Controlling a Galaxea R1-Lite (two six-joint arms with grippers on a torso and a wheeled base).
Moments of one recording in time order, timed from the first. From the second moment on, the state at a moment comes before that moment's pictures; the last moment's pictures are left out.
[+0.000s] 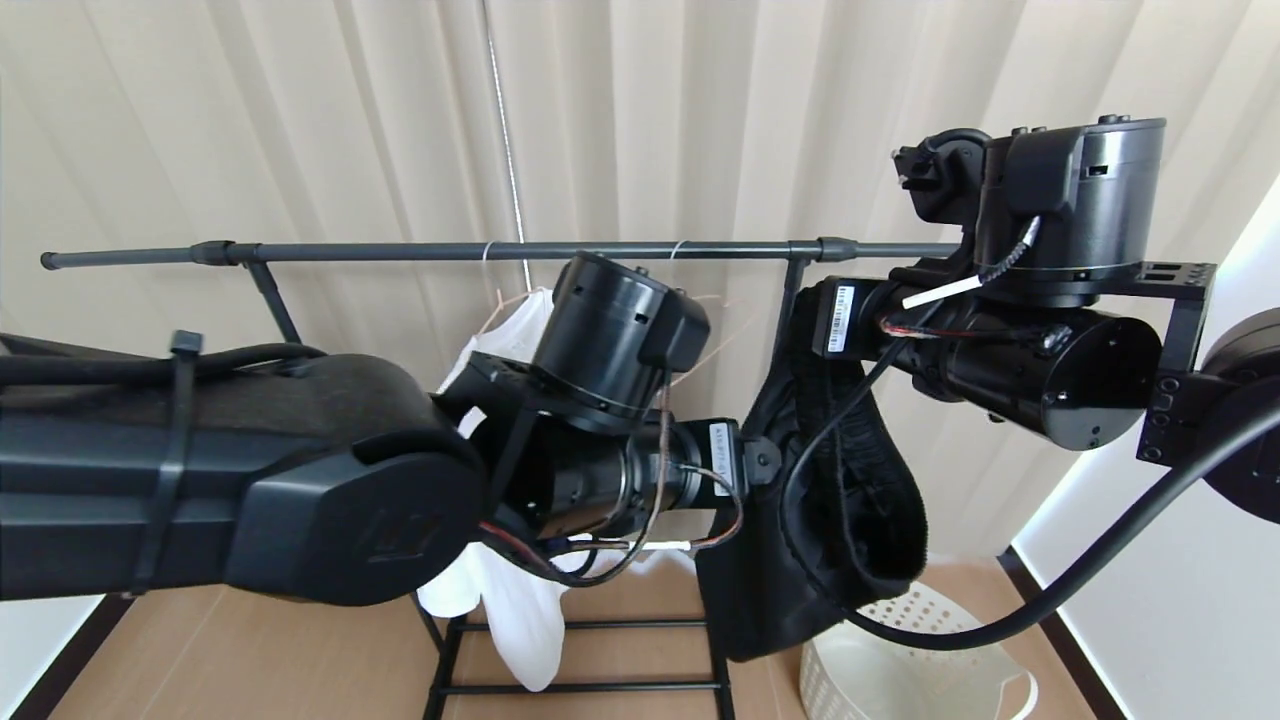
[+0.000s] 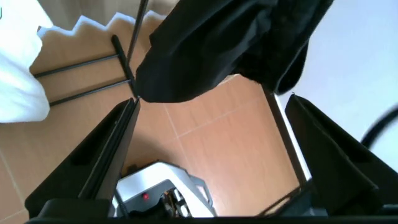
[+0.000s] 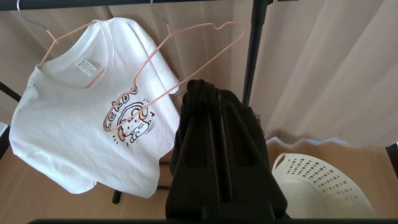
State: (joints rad) left arm -0.86 1.88 -1.31 0.01 0.15 -0.55; right arm 0.67 1.70 -1.20 -0.24 -0.53 0.28
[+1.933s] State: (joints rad) left arm -0.90 2.10 -1.24 -0.03 0.39 -0.59; right arm 0.73 1.67 -1.23 -0.24 -0.53 0.35
